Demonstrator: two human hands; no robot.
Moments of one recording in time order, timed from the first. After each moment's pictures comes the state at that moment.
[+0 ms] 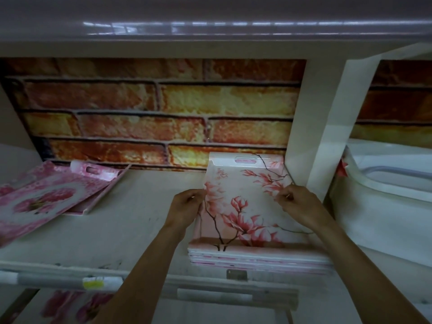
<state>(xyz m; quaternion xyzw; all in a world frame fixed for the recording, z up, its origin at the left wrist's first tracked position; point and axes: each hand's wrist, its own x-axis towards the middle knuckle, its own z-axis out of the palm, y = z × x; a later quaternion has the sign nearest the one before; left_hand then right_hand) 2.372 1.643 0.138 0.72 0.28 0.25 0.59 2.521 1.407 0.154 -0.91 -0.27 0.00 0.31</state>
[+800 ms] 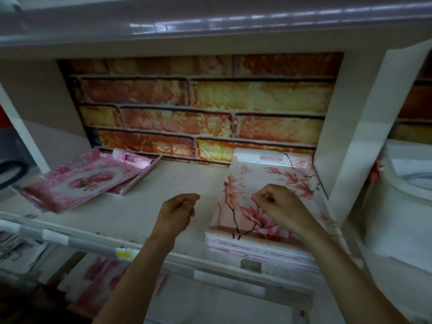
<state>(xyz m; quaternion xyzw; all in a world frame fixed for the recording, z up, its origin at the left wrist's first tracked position) 2.292 1.648 0.131 0.68 0.31 0.30 0.59 2.463 1.459 0.160 -0.84 -0.40 0.06 0.37</state>
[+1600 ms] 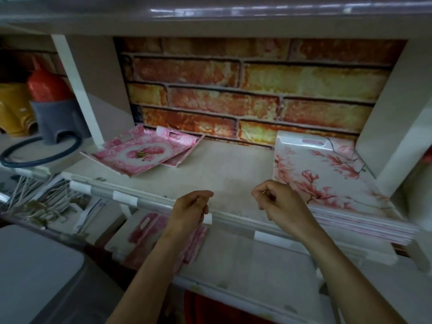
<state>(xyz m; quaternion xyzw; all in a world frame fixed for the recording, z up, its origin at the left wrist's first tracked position) 2.144 1.684 0.111 0.67 0.30 0.30 0.61 2.293 1.518 0.152 -0.81 -0.44 0.06 0.39</state>
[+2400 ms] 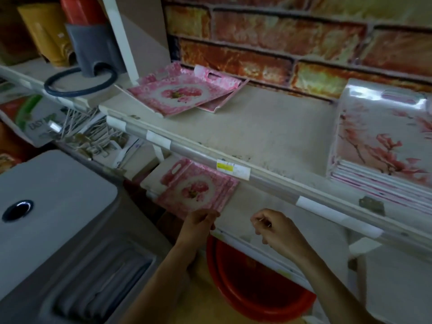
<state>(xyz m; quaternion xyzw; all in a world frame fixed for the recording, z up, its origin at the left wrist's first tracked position) 2.073 1.676 -0.048 0.59 0.48 0.20 0.62 2.246 1.541 -0.009 -0.80 -0.44 0.30 0.29</state>
